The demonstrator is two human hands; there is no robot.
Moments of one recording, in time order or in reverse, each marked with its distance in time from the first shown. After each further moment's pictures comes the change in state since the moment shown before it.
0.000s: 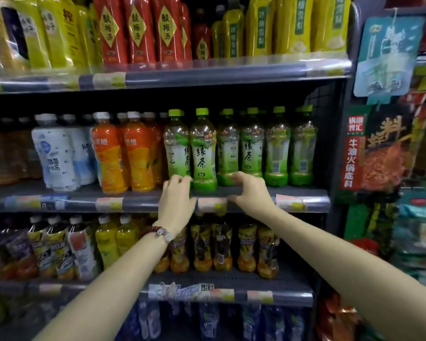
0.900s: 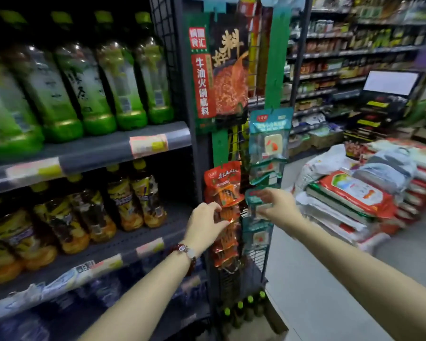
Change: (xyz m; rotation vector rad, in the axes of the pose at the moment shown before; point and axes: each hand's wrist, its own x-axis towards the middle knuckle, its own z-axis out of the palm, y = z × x) left_hand -0.150 0.221 0.195 -0.481 -0.741 0.253; right_hand -0.245 0.245 -0.092 -0.191 0.079 0.713
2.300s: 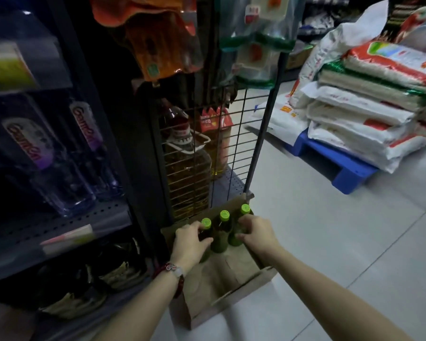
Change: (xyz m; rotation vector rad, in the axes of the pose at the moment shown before) left_hand -0.031 -0.352 0.664 -0.162 -0.234 -0.268; right_hand -0.071 0.496 0.555 -0.029 -0.300 0.266
